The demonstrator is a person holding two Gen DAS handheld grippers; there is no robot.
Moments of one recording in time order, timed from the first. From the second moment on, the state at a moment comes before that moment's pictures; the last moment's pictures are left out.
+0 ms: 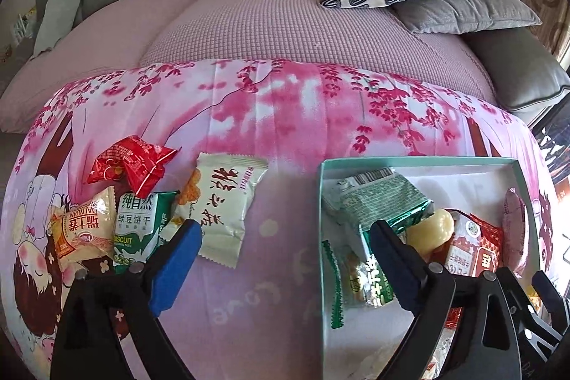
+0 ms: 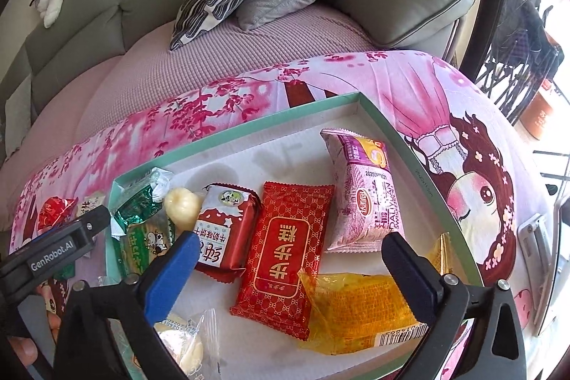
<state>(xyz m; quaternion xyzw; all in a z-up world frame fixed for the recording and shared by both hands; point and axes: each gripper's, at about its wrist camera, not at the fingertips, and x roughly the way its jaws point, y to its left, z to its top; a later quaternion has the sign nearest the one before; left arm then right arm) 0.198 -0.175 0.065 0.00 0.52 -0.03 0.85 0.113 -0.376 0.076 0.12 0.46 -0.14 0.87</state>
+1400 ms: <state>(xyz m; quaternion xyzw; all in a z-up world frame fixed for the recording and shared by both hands) 0.150 -0.039 0.074 -0.01 0.53 0.14 0.83 0.119 -0.243 0.103 0.02 0.46 0.00 0.89</state>
